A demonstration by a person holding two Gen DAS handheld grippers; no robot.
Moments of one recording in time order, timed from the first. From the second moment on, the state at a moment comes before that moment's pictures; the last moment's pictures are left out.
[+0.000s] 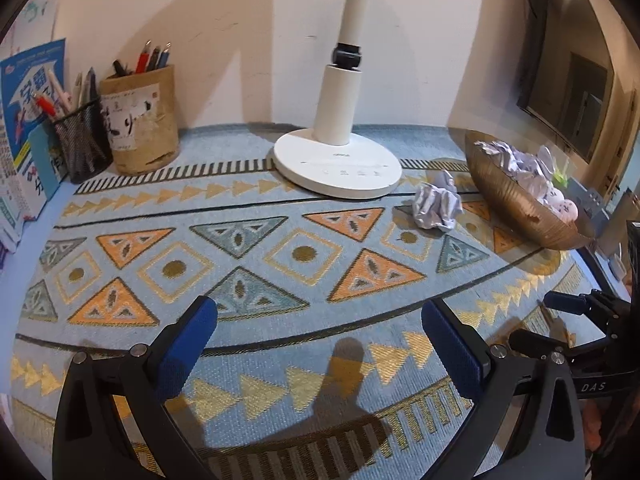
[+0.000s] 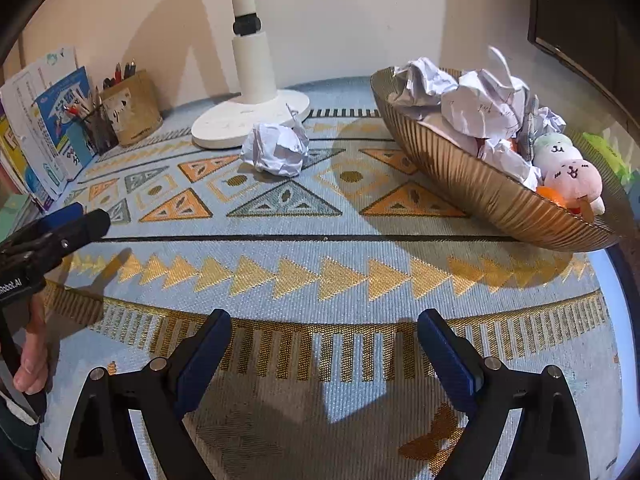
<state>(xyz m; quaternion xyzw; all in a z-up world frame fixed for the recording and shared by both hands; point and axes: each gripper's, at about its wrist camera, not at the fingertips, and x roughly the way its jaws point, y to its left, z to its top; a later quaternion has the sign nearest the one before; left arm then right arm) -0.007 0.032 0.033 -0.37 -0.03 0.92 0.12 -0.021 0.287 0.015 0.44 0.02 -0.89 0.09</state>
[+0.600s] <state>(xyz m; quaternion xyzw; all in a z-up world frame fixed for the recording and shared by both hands) -0.011 0.009 0.041 -0.35 -0.04 0.94 0.06 -0.146 0.239 0.028 0.45 -0.02 -0.89 0.08</state>
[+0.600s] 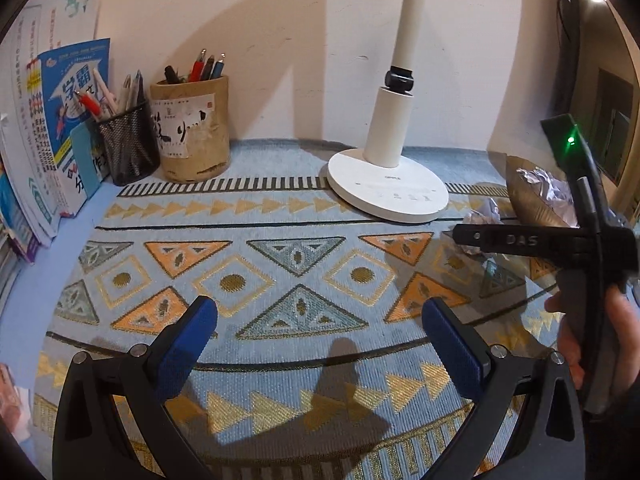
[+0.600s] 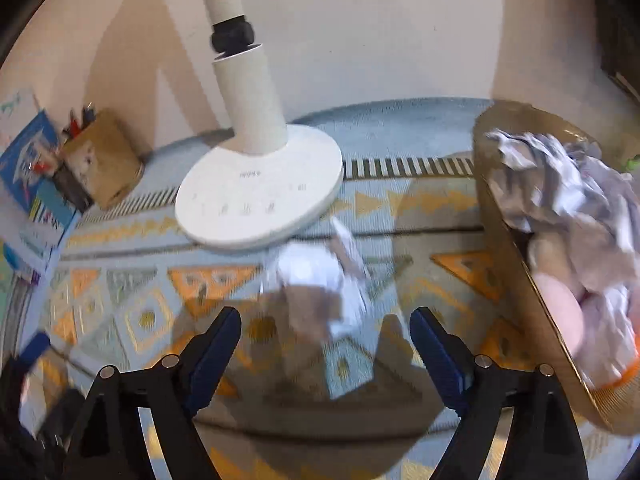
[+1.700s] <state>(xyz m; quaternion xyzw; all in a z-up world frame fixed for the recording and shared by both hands) -0.020 -0.004 0.036 -0.37 -0.06 0.93 0.05 -0.045 0.254 0.023 0.43 0.01 -0.90 0.09</state>
